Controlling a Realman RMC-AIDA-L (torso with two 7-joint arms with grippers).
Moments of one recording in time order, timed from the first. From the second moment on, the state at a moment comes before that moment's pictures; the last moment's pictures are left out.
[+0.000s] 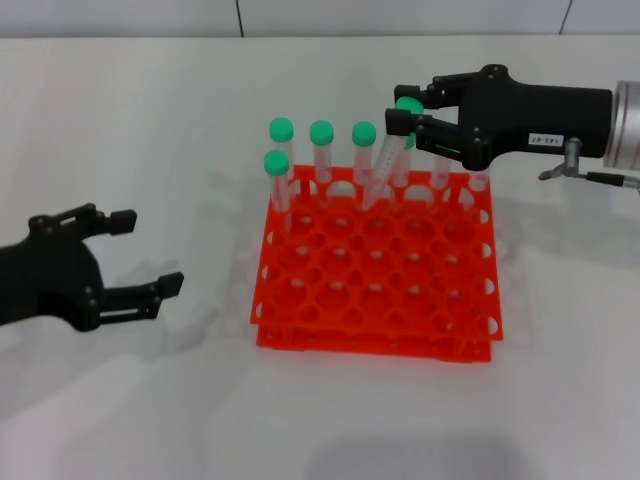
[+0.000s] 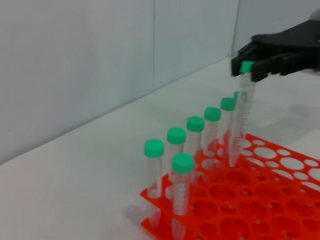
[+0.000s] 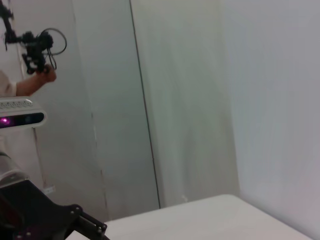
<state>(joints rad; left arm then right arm) 0.05 -2.09 1.14 1.49 1.83 1.44 -1.67 0.66 2.01 -1.09 -0.61 -1.50 -1.42 1.30</state>
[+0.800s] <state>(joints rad) 0.05 -2.08 0.93 1.12 1.69 1.46 -1.36 0.73 2.01 -1.16 -0.68 -1.55 -1.34 1.43</state>
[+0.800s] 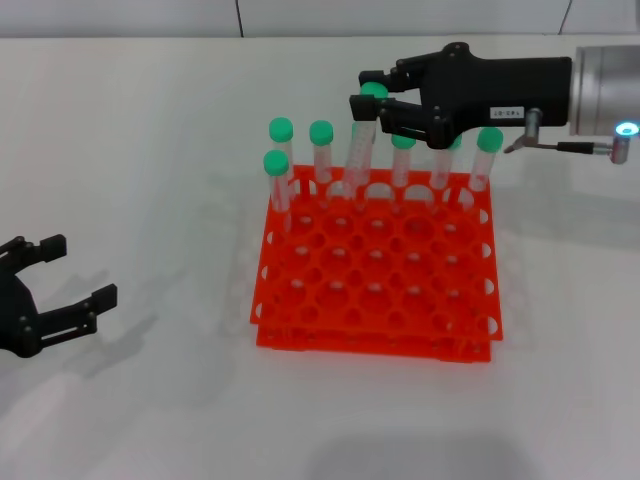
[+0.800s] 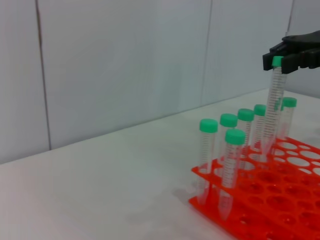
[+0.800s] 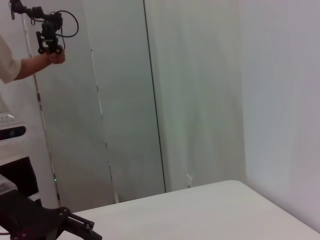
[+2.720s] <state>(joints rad) 0.01 -2.08 0.92 1.07 1.70 1.46 -1.35 0.79 2.03 -1.48 -0.71 -1.51 -1.08 1.48</state>
